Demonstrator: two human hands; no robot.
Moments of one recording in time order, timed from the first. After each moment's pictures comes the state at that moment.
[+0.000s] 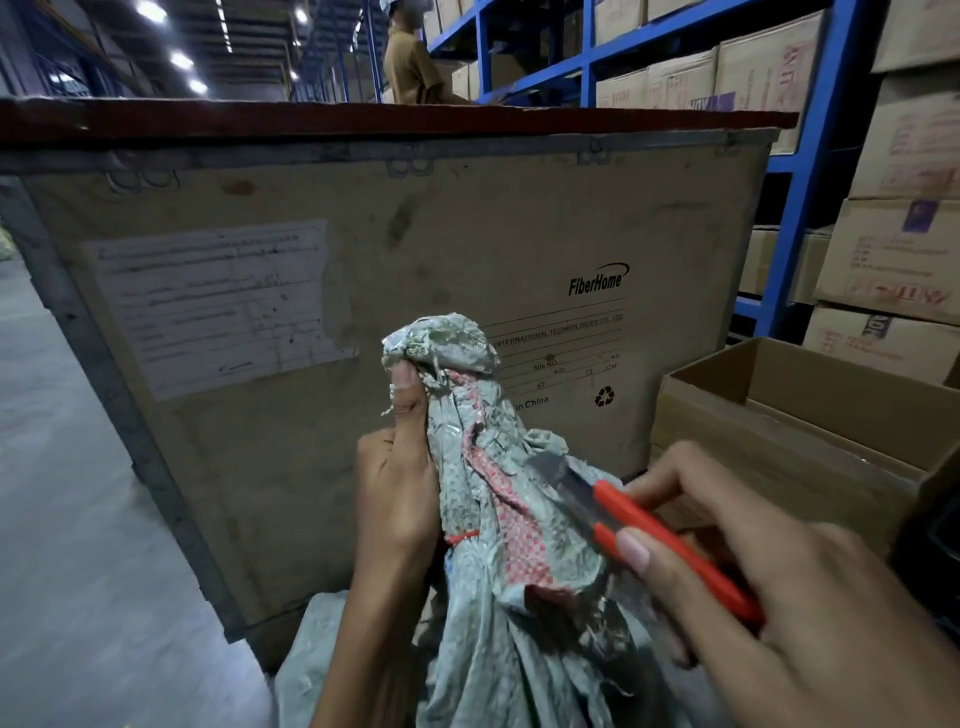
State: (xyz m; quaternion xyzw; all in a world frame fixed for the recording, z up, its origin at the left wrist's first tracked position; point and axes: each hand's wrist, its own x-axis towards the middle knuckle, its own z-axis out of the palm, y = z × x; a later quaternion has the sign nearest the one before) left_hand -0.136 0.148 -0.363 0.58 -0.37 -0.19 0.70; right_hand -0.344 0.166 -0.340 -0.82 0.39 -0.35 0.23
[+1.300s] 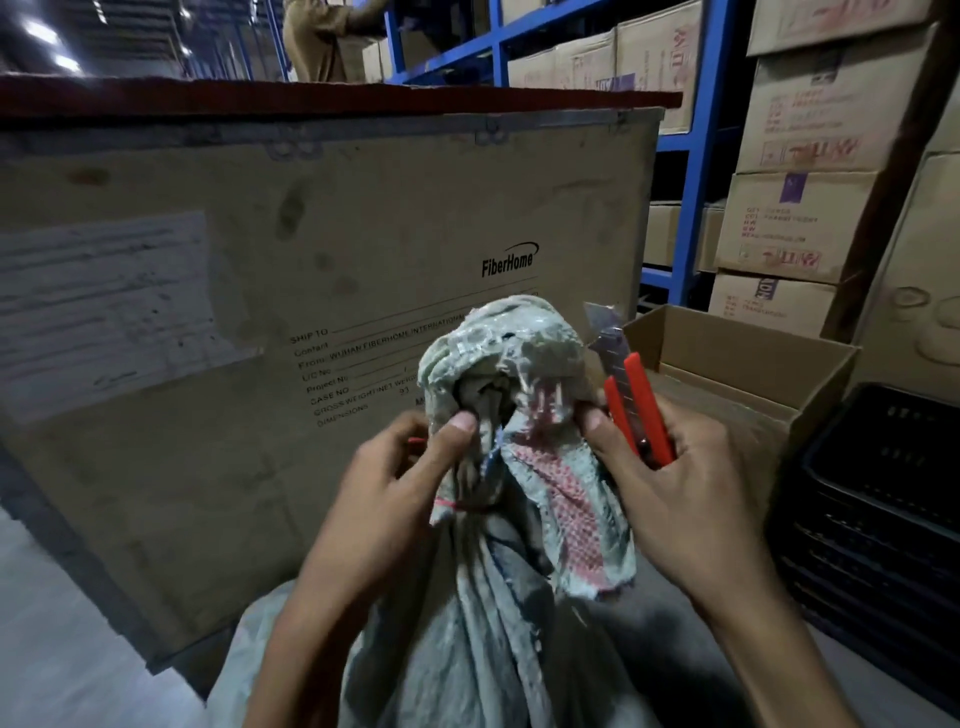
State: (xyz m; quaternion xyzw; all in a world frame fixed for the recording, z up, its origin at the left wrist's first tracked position) left_hand -0.162 0.147 -0.369 0.59 -0.54 -0.27 0.54; right_hand -0.361 0.091 -0.383 -0.67 0.41 -0.56 0.27
